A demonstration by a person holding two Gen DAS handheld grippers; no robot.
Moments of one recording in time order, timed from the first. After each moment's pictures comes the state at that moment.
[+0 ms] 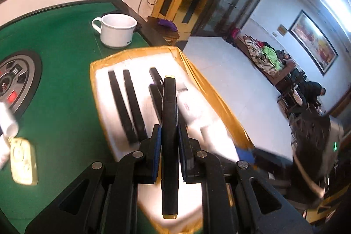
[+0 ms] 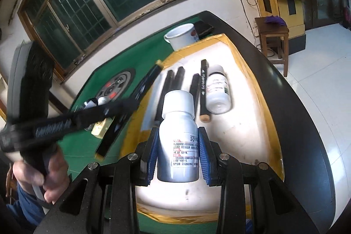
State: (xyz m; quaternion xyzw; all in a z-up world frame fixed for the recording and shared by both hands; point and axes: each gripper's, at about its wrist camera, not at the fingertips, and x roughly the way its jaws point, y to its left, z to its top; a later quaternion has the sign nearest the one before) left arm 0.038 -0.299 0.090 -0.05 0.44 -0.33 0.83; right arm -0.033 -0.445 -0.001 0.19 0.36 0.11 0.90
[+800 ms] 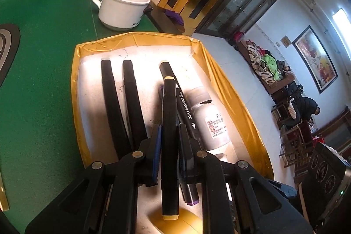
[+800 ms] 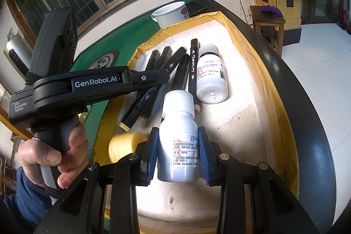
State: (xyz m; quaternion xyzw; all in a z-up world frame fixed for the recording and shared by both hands) left arm 0.076 -0.308 0.046 -0.10 0.48 -0.33 0.81; right arm -0.023 -0.440 -0.020 0.16 0.42 0.08 0.89
